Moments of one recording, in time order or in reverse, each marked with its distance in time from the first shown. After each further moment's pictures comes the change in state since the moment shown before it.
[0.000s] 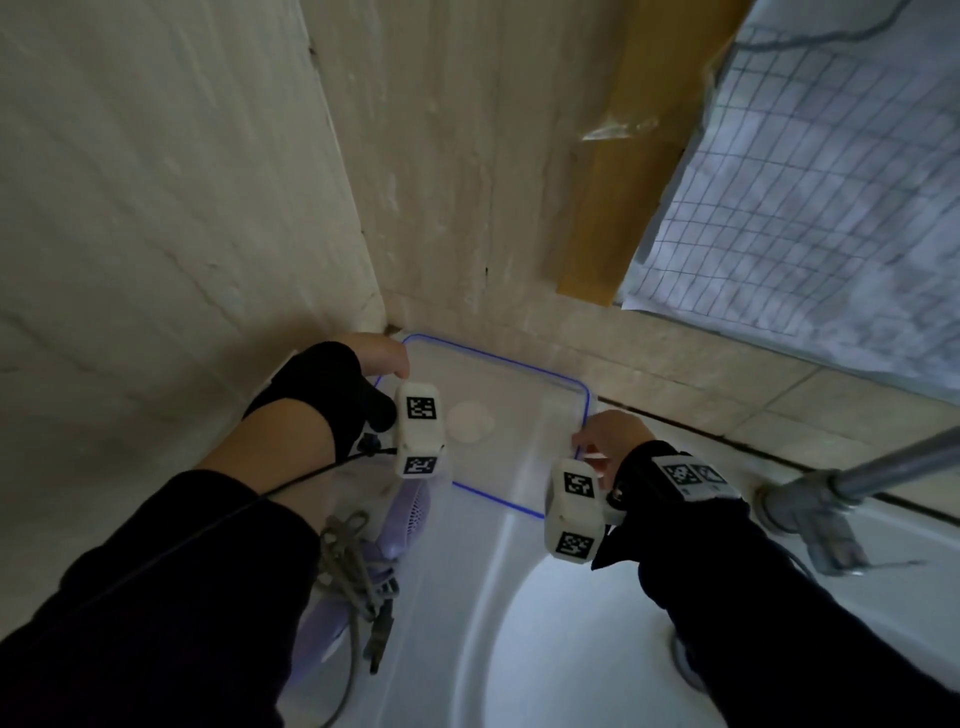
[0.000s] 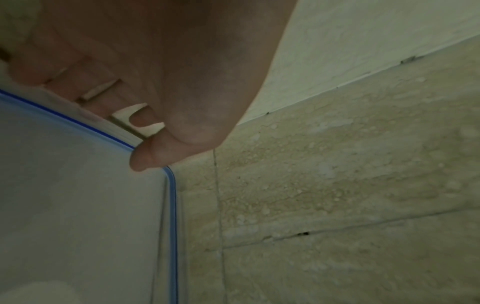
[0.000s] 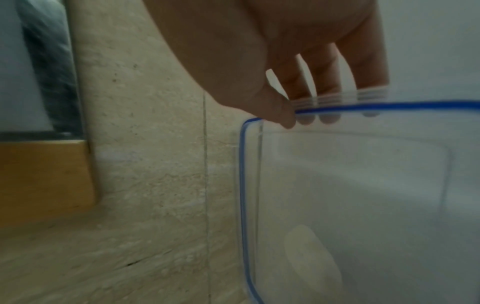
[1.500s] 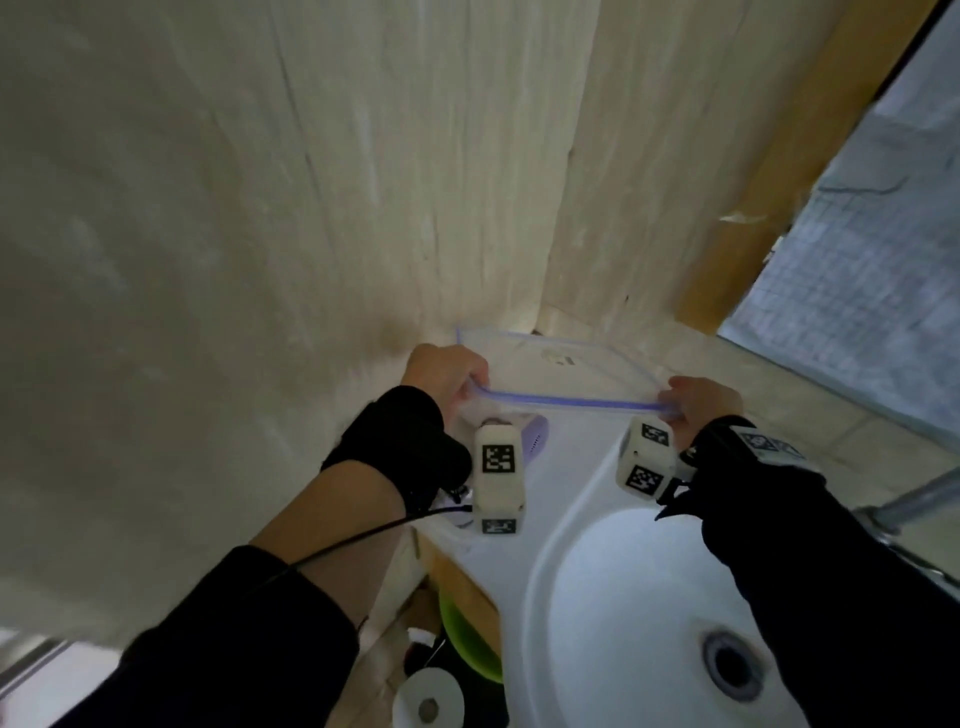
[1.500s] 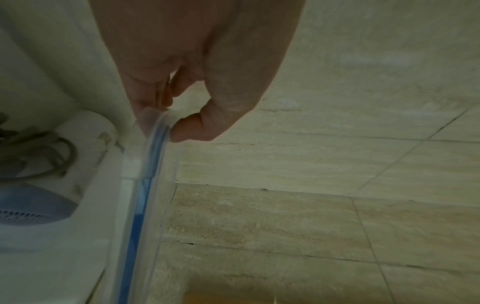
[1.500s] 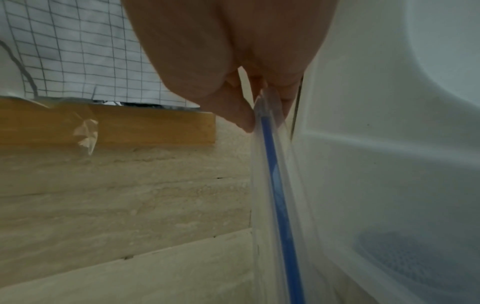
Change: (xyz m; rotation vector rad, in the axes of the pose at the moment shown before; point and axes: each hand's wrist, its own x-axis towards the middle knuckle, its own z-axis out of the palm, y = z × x) left_hand -0.208 -0.120 0.011 -1.169 0.311 0.148; right_hand -0.103 0.000 0.009 -0.058 0.035 -0.418
